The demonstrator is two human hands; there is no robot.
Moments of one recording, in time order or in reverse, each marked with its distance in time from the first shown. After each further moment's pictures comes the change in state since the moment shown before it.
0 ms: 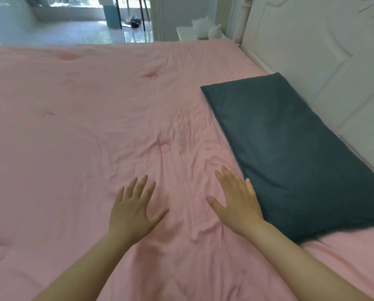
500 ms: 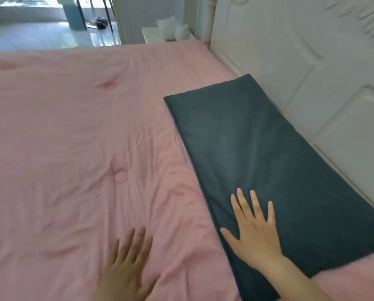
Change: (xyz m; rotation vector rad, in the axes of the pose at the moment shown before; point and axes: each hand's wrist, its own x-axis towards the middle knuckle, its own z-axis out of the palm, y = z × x) left_hand 0.039 0.058 0.087 -0.066 -0.208 0.269; right_hand 0.040 0.135 0.014 -0.281 -0.070 0.223
